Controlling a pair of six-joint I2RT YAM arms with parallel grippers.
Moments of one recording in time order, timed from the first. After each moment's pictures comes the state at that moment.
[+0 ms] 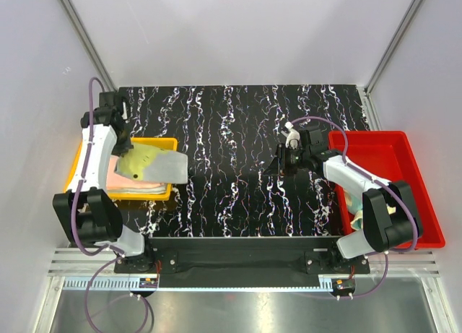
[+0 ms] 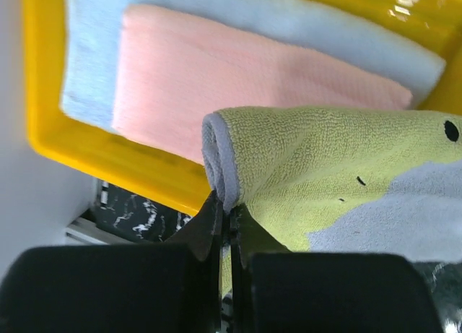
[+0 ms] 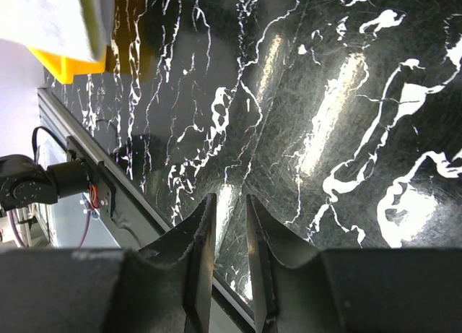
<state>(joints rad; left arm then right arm) 0.12 1.49 1.39 -1.05 -0.24 -0.07 0.32 1.47 0.85 -0.22 -0.64 0.41</state>
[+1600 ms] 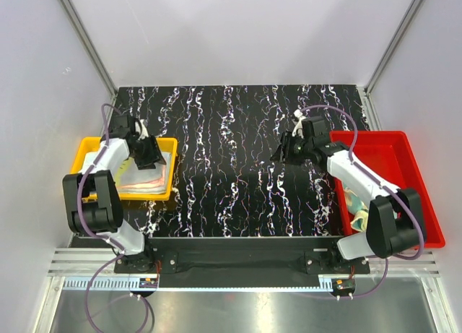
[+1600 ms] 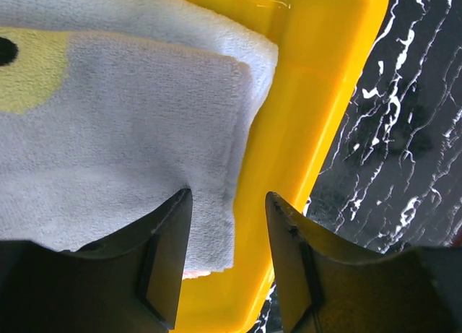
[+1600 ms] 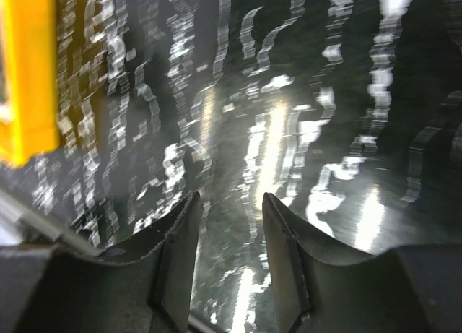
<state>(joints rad) 0.14 1.58 1.06 -0.63 0.31 -0.23 0.32 1.42 0.96 -0.32 -0.36 0.44</state>
